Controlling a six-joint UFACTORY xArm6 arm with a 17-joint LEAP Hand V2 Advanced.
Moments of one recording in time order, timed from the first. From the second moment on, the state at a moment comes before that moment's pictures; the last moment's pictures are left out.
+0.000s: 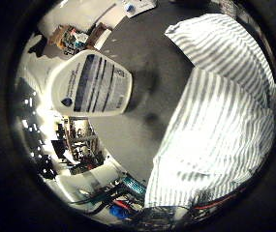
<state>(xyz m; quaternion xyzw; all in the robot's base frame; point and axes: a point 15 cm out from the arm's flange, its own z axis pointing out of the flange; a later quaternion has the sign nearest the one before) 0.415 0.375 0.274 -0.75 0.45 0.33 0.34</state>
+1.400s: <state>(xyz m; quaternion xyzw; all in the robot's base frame) 0.345 0.037 0.274 -0.79 0.59 0.05 0.12</state>
